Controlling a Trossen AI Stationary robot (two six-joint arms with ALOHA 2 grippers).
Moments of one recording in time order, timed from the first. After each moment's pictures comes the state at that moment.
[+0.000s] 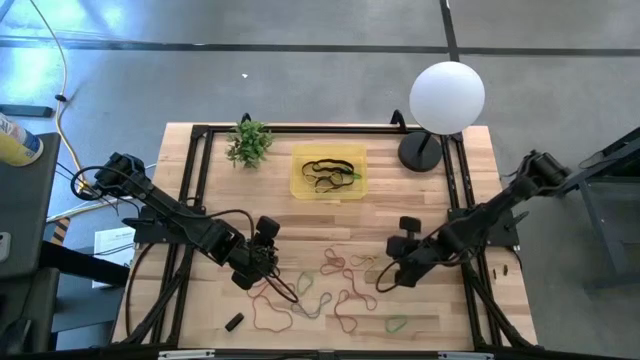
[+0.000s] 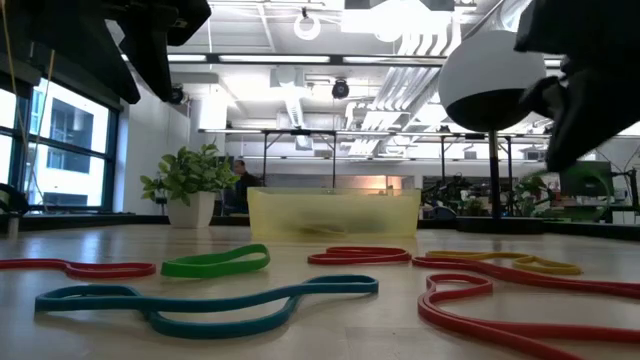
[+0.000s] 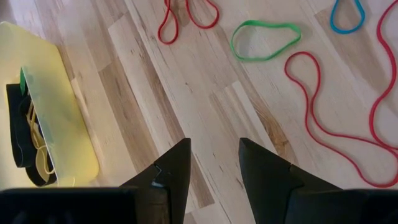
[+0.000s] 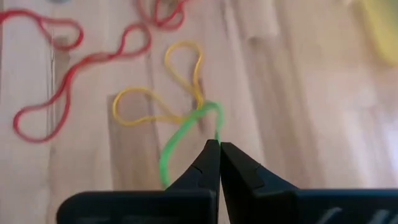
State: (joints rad) left arm -0.43 1.44 1.03 -0.76 -0.38 0.08; right arm 0.58 1.33 0.74 -0.54 0.41 0.63
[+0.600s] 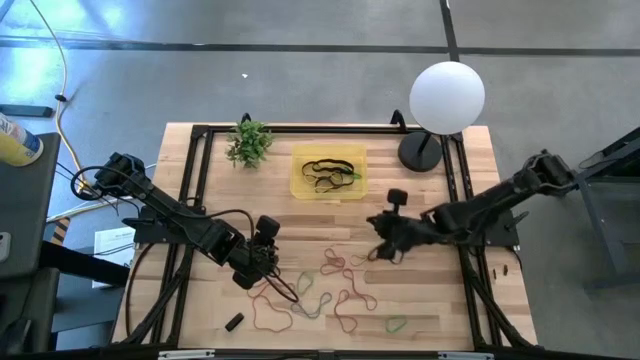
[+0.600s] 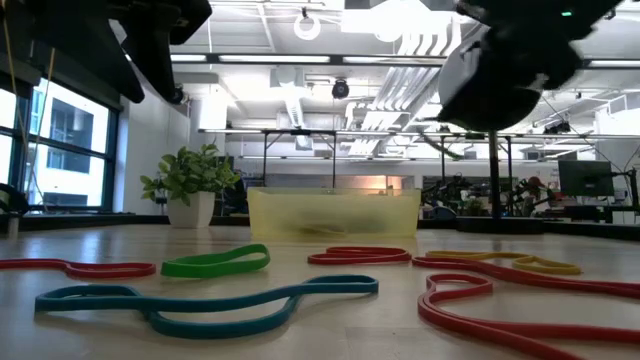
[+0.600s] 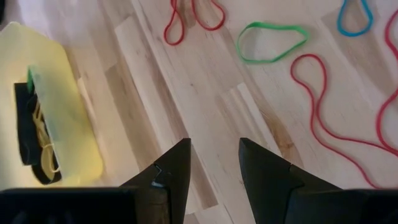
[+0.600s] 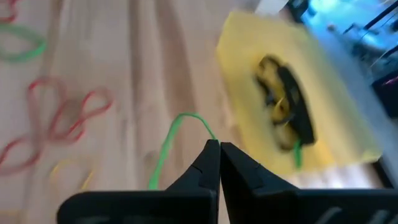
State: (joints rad) left arm -0.43 1.44 1.03 -0.76 -0.40 0.08; right arm 0.35 1.28 0.74 -0.26 0.65 0.14
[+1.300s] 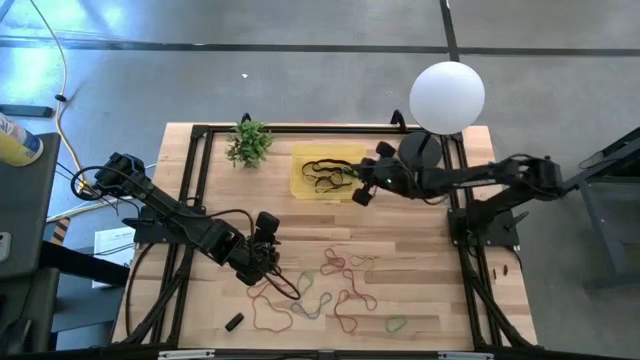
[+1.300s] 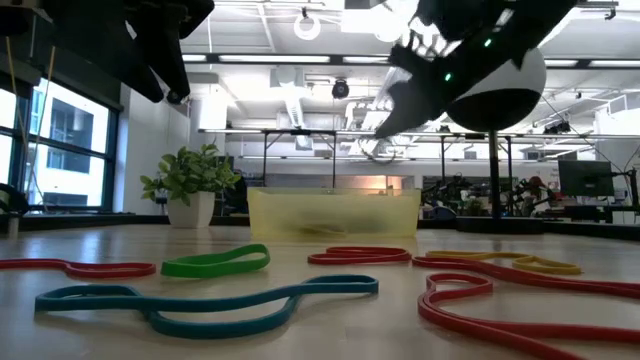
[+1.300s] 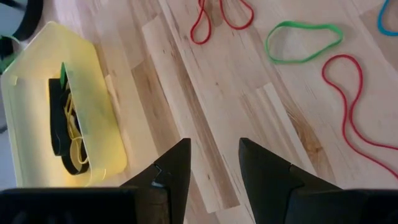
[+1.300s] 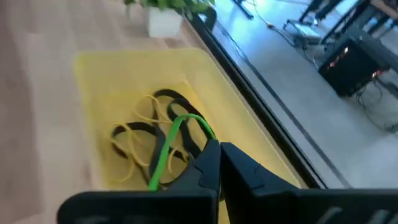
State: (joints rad) left arm -0.43 1.44 1.03 -0.75 -0.49 0.08; right arm -0.18 1.42 0.74 0.15 0.42 -0.10
